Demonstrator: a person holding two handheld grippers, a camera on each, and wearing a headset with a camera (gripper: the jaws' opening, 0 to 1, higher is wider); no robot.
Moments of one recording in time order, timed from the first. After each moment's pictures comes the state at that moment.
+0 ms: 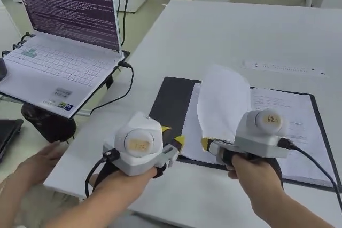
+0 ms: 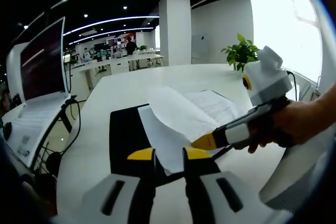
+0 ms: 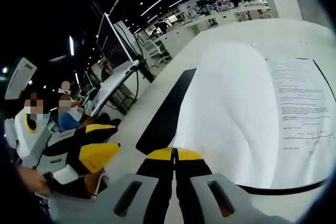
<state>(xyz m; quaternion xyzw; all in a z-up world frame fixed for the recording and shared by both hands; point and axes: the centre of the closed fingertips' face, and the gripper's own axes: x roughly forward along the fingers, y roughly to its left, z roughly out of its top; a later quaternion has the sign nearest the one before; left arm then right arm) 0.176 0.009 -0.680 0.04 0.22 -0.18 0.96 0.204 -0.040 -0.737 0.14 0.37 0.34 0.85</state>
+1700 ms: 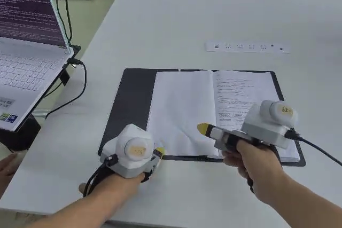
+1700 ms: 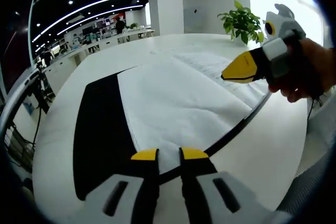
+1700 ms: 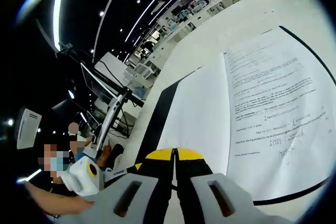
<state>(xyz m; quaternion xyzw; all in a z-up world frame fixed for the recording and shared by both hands) 0.209 -0.025 -0.788 0.08 0.30 -0.19 0.93 0.245 -0.129 -0.739 0.31 0.36 0.29 0.83</state>
